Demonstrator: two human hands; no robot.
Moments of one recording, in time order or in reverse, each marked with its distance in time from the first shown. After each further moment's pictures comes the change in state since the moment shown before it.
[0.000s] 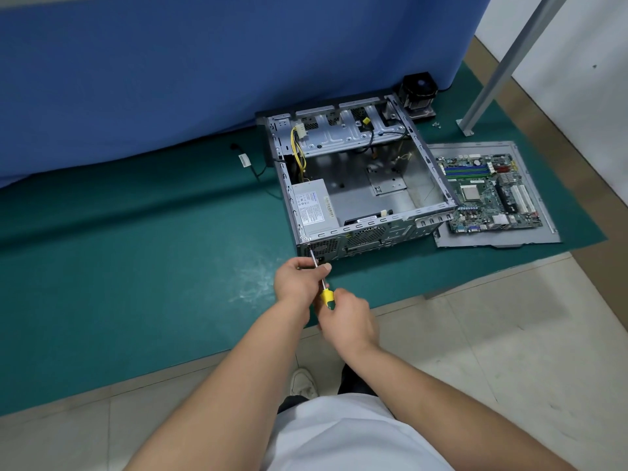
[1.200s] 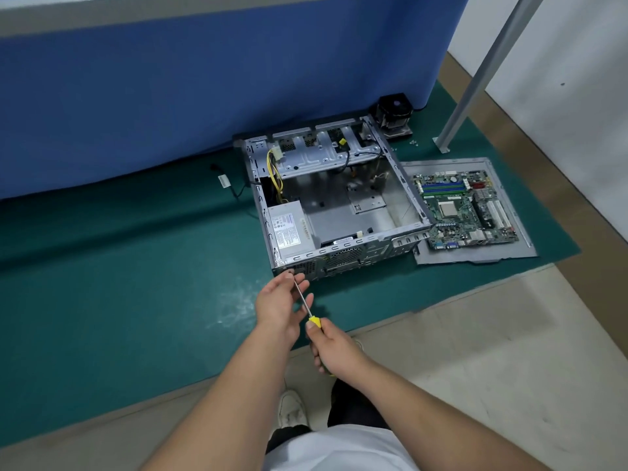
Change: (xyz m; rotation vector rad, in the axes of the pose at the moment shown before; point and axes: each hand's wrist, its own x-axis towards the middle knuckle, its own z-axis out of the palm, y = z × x) left_hand -0.009 0.012 0.018 -0.464 -0.042 -0.131; right_hand 0.032 0.055 0.016 0.522 -0.397 -0.101
